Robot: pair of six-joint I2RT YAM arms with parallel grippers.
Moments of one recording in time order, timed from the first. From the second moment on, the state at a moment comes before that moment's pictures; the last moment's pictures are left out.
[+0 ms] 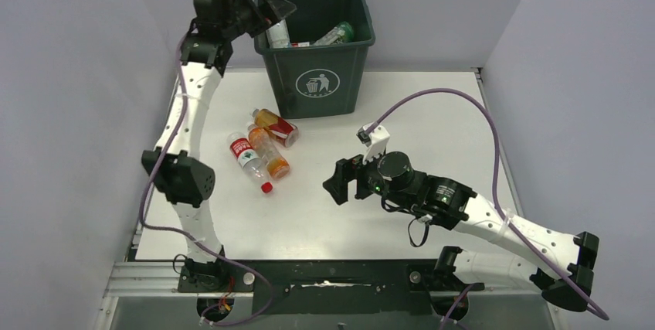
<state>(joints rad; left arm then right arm) -0.20 2.02 2.28 -0.37 0.39 -0.74 1.05 0.98 0.97 -0.42 0.21 0.49</state>
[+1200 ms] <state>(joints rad) -0.12 1.39 1.23 -0.78 -0.17 -0.86 1.04 1.22 0.97 -0.37 0.14 0.48</state>
